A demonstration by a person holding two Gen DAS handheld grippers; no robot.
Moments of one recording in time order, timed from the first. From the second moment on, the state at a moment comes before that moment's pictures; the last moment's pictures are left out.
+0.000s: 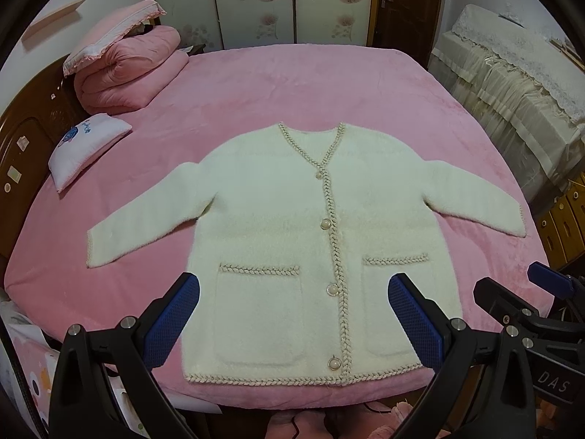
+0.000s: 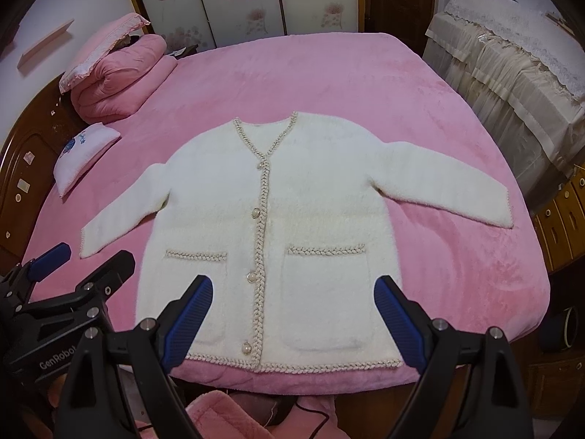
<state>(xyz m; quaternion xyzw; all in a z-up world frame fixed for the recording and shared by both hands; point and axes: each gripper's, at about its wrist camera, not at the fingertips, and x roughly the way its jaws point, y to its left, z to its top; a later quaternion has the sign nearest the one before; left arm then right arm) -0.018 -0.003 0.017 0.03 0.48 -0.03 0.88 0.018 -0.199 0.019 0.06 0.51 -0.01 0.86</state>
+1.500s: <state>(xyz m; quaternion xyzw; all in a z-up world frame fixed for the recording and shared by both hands) -0.036 -0.013 0.025 0.03 0.47 -0.01 0.88 0.010 -0.206 0.023 0.07 0.50 0.01 0.86</state>
